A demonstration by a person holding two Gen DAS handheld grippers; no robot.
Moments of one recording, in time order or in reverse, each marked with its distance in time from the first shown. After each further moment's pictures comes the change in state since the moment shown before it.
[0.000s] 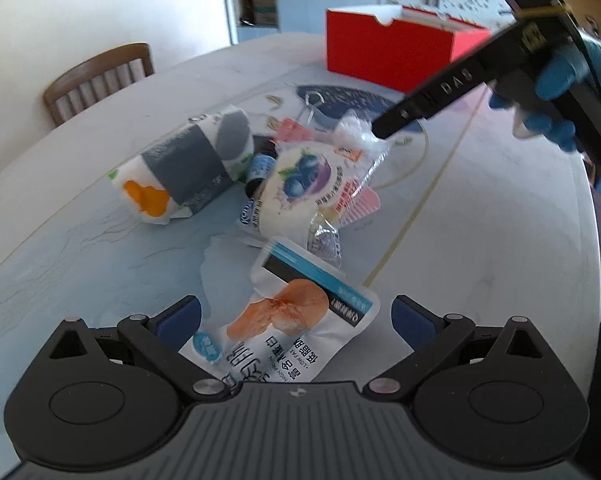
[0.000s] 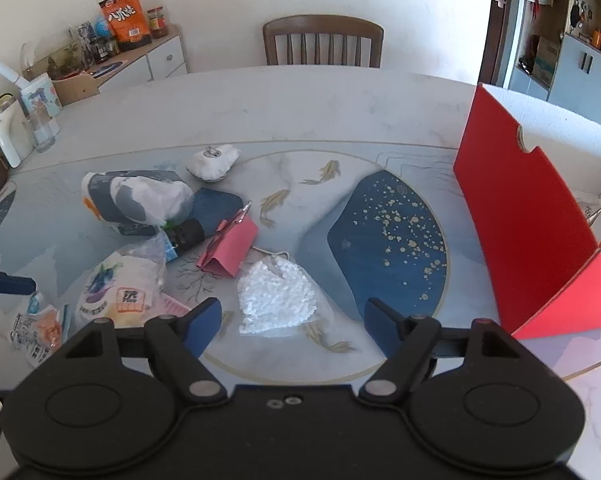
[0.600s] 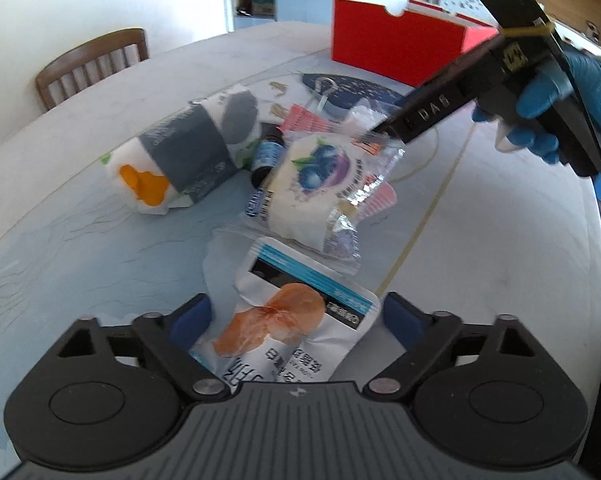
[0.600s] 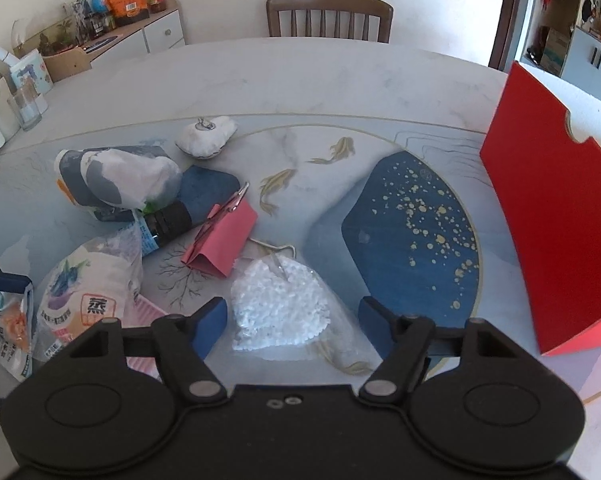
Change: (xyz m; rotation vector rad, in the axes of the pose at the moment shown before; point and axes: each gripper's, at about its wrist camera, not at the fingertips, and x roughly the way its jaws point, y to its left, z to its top) left arm 0.013 0.016 -0.001 -0.050 0.013 -0.020; right arm 0.041 0.007 0.005 -0.032 0.062 -0.005
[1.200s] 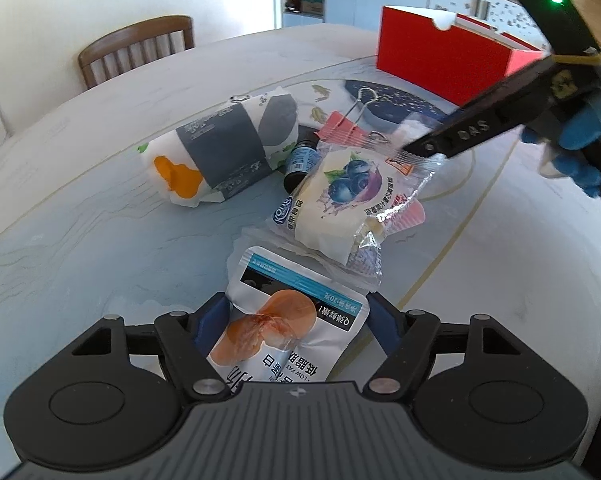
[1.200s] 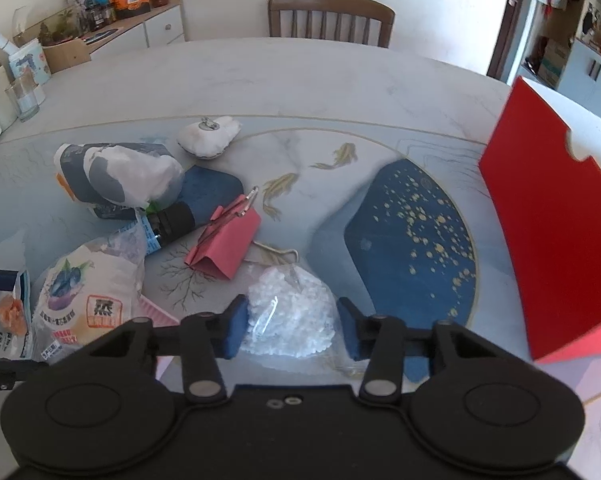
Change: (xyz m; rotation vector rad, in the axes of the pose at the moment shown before) left arm -0.002 -0.004 0.006 -0.118 0.010 0.093; right arm -0.002 0.008 0.003 -0.016 0.009 -0.034
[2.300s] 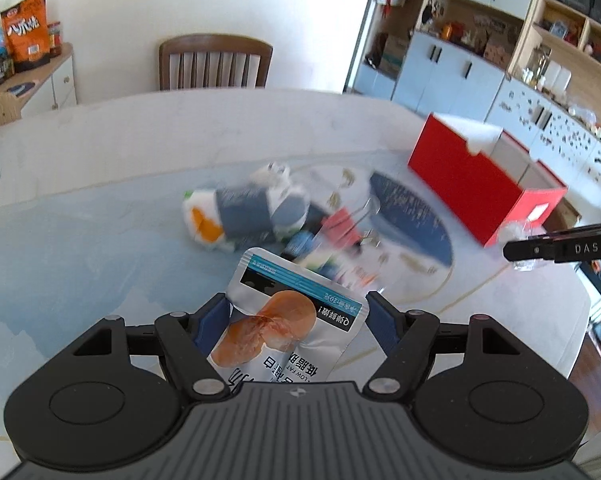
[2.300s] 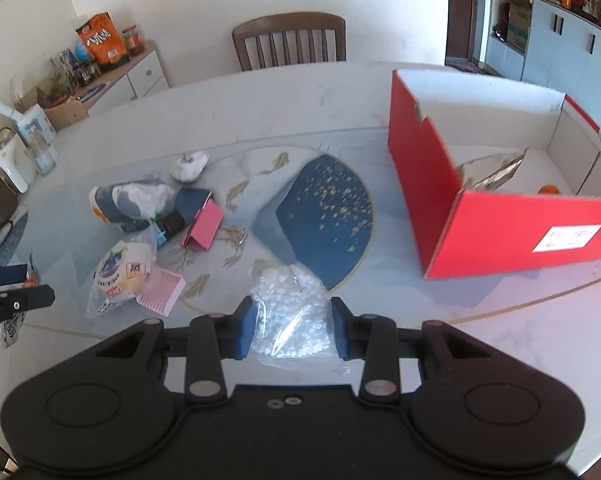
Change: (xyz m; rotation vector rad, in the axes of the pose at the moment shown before) left arm -0.068 -0.025 0.034 -0.341 -0.132 0.058; right arm -0.112 -0.068 -0.037 0.157 -0.049 0.061
